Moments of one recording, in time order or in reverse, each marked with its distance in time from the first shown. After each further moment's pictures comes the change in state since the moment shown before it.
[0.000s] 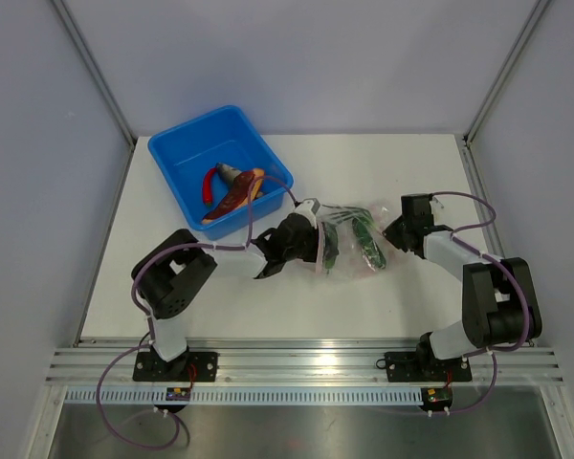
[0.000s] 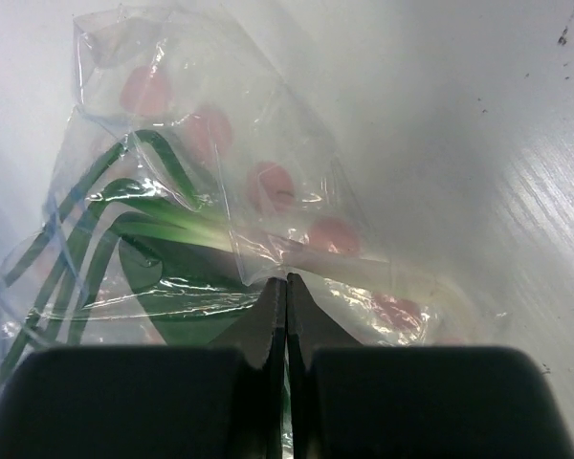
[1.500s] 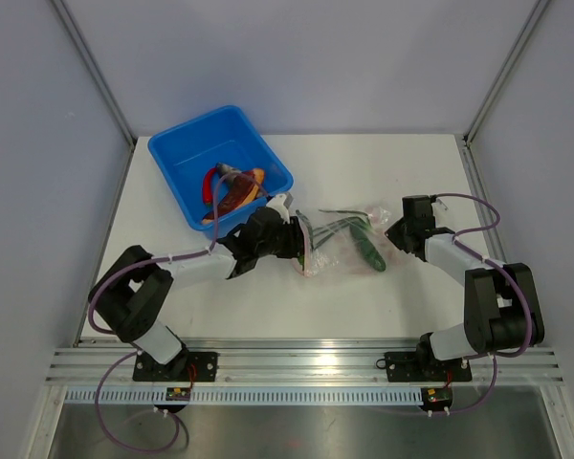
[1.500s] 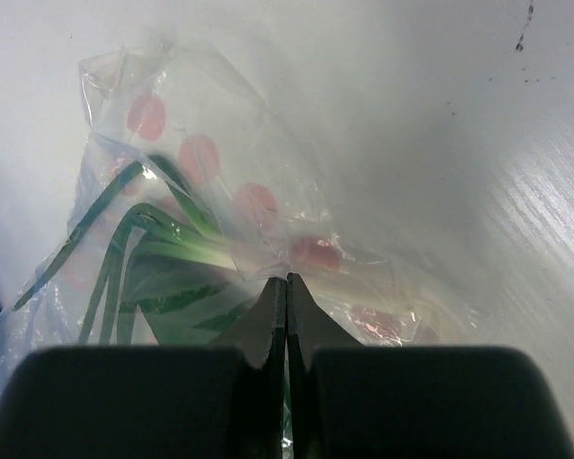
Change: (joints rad) left arm 0.112 -0.270 -0.142 -0.135 0.034 0.056; right arm -0.001 -0.035 -0.020 -0.004 0.039 0.017
